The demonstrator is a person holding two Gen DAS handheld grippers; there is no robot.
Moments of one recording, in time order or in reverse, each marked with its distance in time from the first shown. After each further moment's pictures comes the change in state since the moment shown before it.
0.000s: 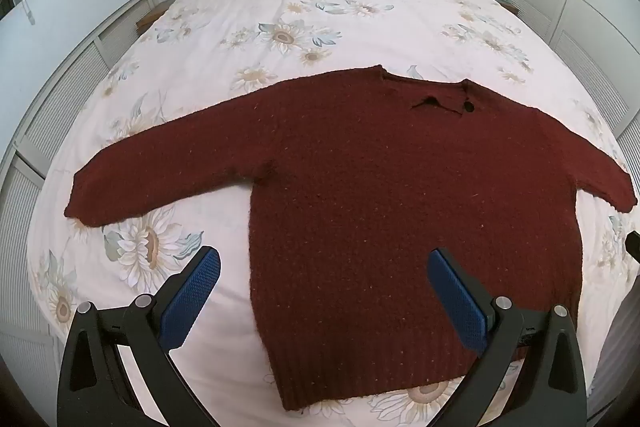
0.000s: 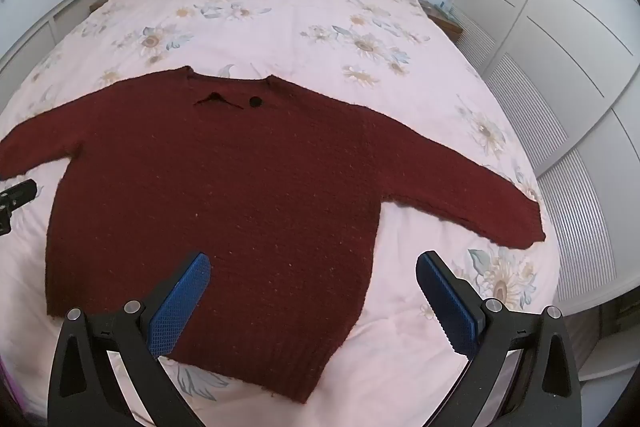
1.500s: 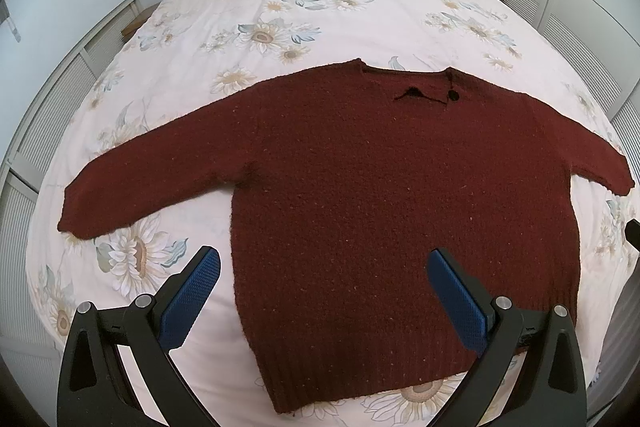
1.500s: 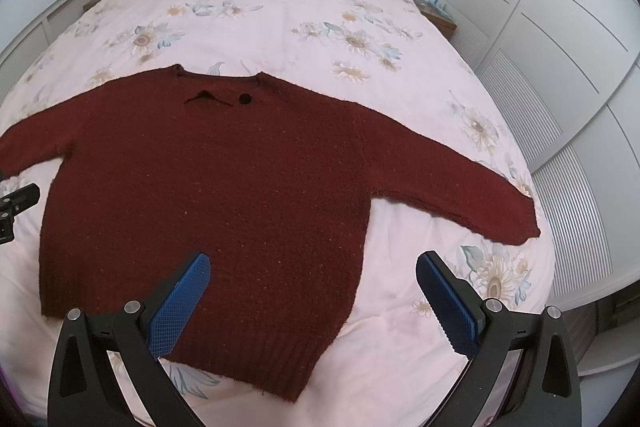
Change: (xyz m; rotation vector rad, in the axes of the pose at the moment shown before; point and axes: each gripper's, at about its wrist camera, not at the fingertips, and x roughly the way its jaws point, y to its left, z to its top) left arm 0.004 -0.015 0.002 0.038 -0.034 -0.045; right arm 0.003 -0.008 -0.001 0.011 0.008 -0.018
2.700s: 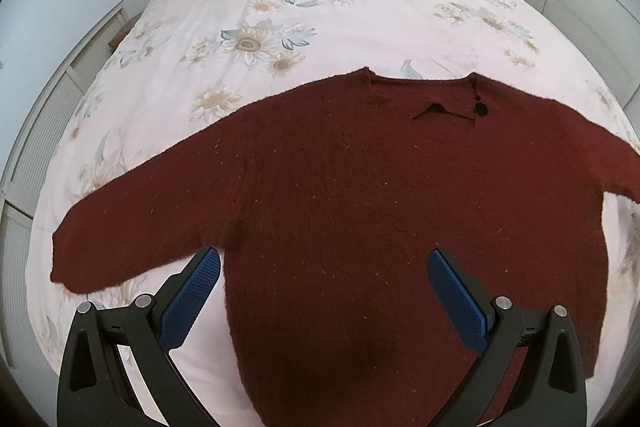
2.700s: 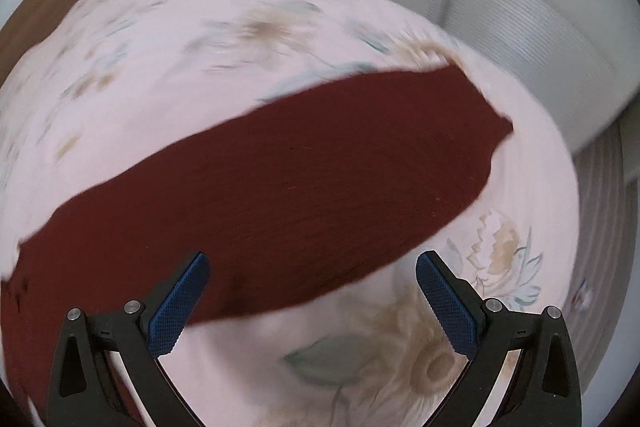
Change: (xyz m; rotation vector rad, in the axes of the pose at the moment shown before) left arm 0.068 0.008 0.059 0.063 0.019 0.010; right arm 0.226 -0.343 -0.017 0.787 0.195 -0.080
